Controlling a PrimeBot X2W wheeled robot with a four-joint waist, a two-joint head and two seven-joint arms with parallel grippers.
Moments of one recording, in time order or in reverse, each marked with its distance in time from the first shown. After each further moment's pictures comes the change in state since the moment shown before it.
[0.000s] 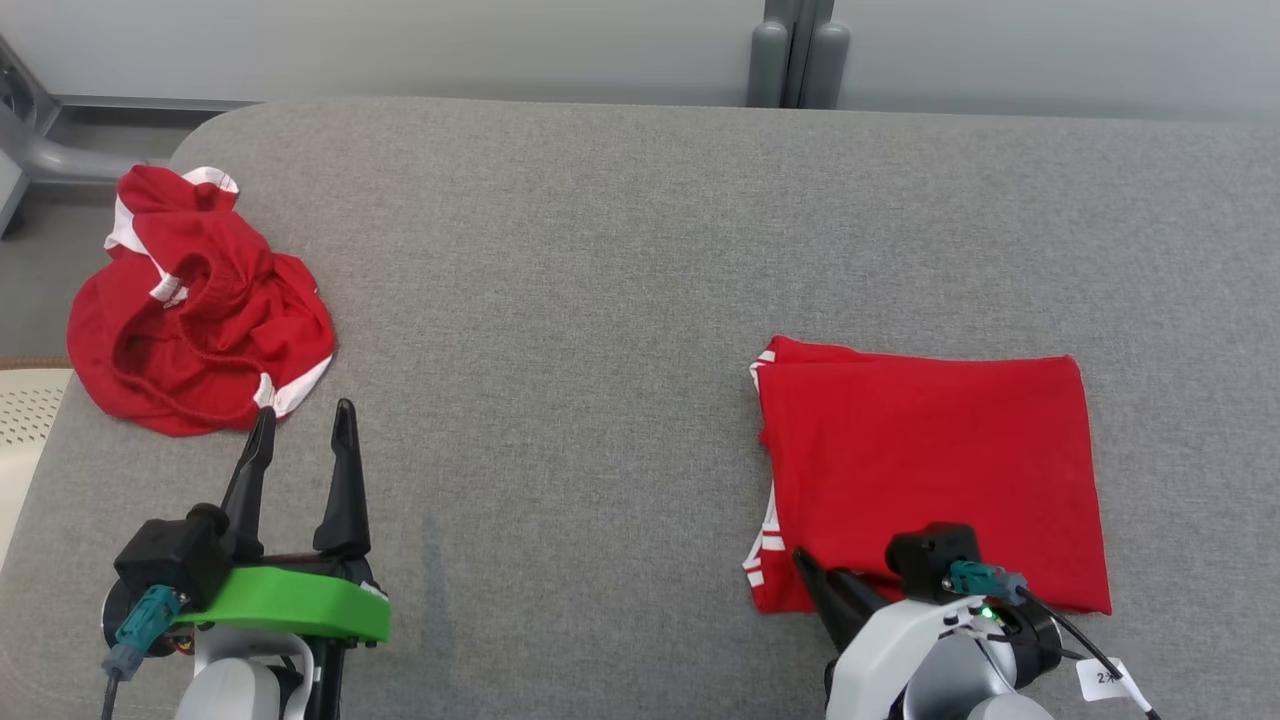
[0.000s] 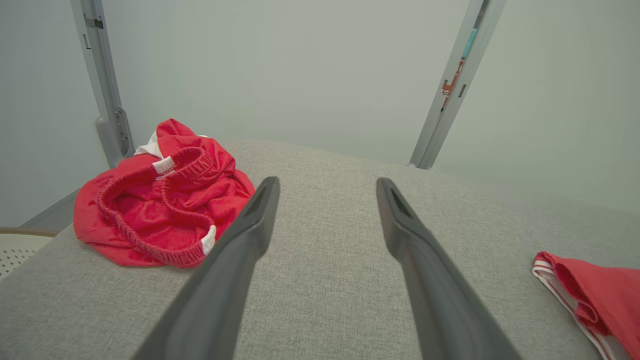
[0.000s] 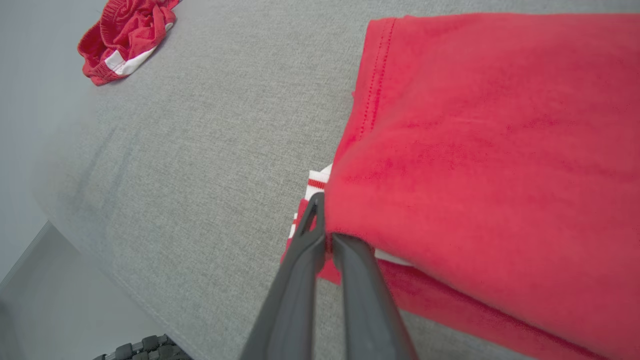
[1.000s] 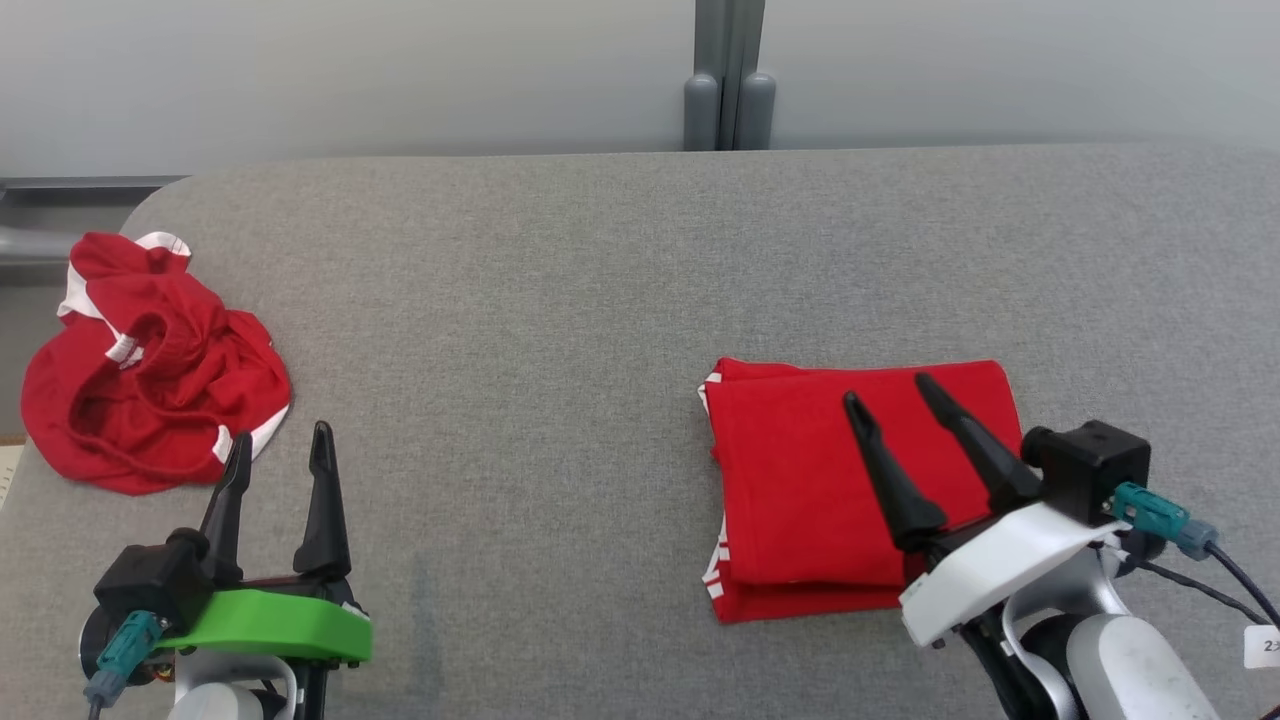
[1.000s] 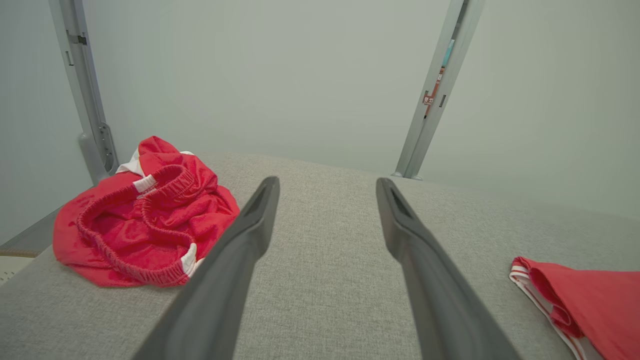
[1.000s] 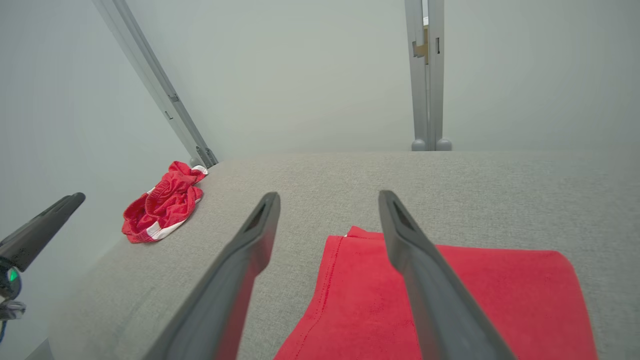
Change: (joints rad) left arm 0.044 0.013 0.021 -0.020 0.001 0.018 0.000; right arm -0.045 -0.058 -0.092 -0.266 0.097 -0.001 -0.081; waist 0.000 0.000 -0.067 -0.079
